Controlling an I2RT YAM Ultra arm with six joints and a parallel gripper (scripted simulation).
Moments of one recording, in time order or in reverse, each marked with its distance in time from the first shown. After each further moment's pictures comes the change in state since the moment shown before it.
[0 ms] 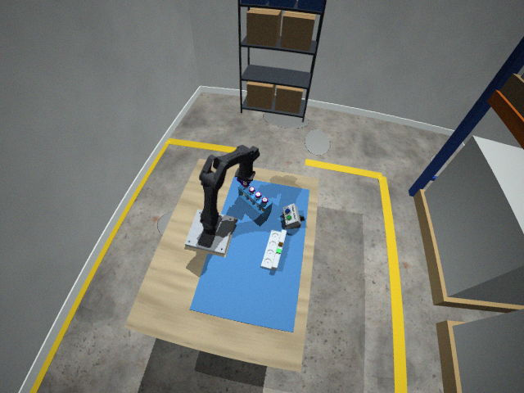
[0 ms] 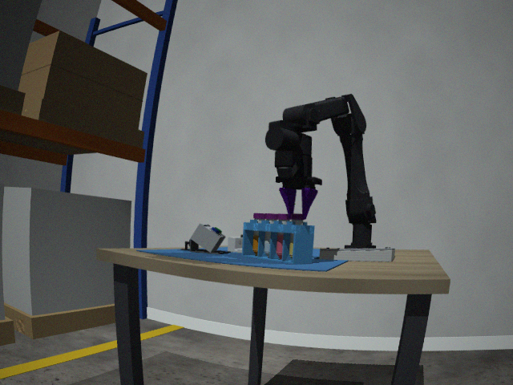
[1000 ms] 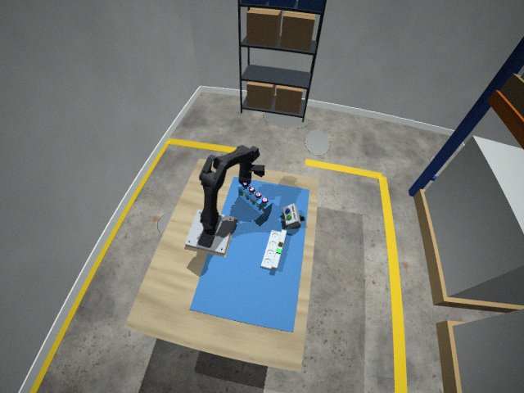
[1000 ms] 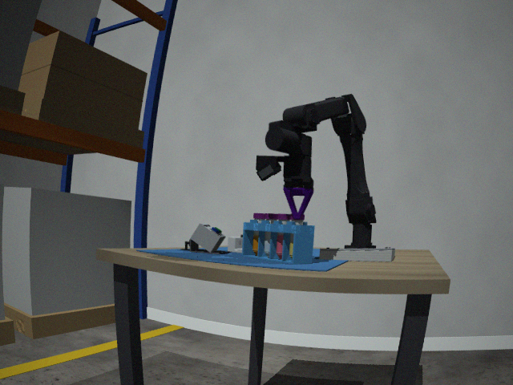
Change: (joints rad) arm 0.000 0.000 -0.003 0.004 -0.001 1.312
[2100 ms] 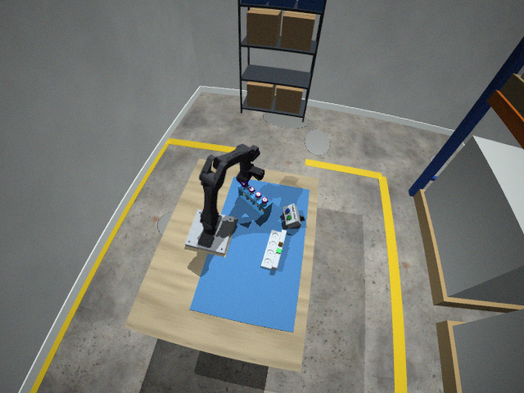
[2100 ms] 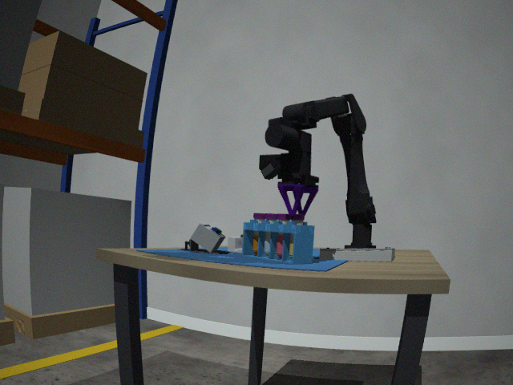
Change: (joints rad) arm 0.000 0.000 0.030 -0.029 0.000 0.408
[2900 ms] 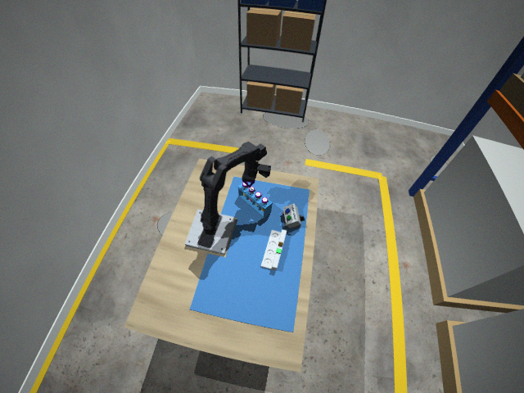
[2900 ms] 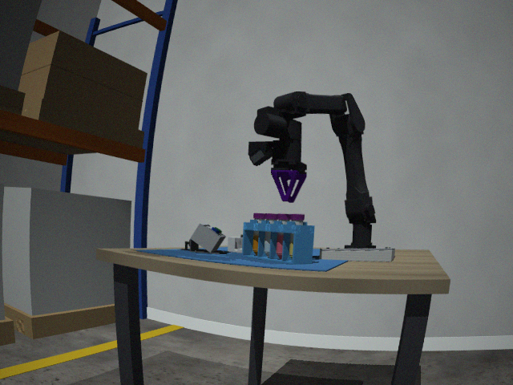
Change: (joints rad) arm -0.108 -0.023 0.119 -0.138 0.000 -0.332
